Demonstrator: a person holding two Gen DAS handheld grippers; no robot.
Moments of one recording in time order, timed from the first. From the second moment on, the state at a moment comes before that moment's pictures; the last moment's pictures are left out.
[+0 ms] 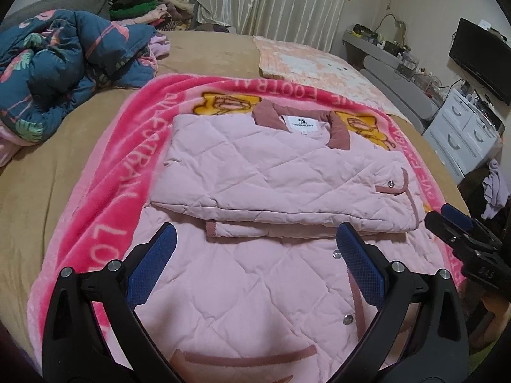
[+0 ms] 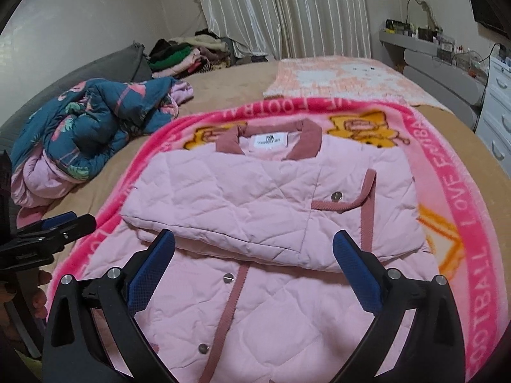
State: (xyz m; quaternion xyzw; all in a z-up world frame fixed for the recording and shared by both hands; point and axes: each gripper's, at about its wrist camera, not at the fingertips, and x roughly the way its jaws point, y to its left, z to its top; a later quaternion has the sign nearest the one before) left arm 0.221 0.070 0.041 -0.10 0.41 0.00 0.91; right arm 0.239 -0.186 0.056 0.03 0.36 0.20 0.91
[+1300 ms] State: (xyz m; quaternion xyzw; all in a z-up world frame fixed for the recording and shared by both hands) left arm 0.138 0.046 0.070 -0.07 0.36 -0.01 0.93; right arm 0.139 -0.228 0.086 0.02 0.33 0.19 0.92
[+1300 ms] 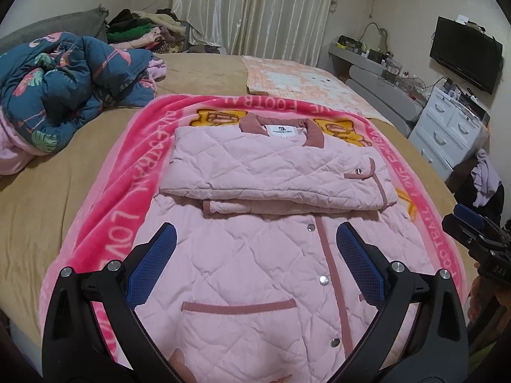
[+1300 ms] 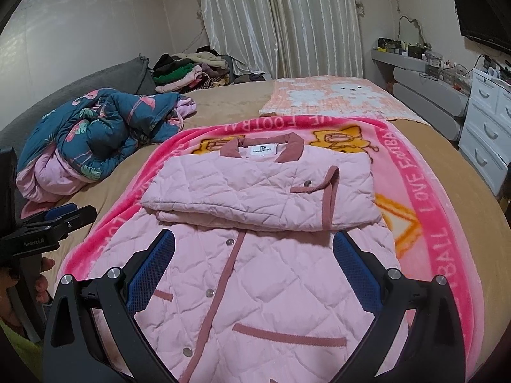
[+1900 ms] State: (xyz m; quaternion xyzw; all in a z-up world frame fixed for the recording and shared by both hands) left arm 0.110 0.059 0.027 -0.07 0.39 0.01 0.92; right arm 0.107 -0.246 0.047 0.01 0.36 0.18 0.91
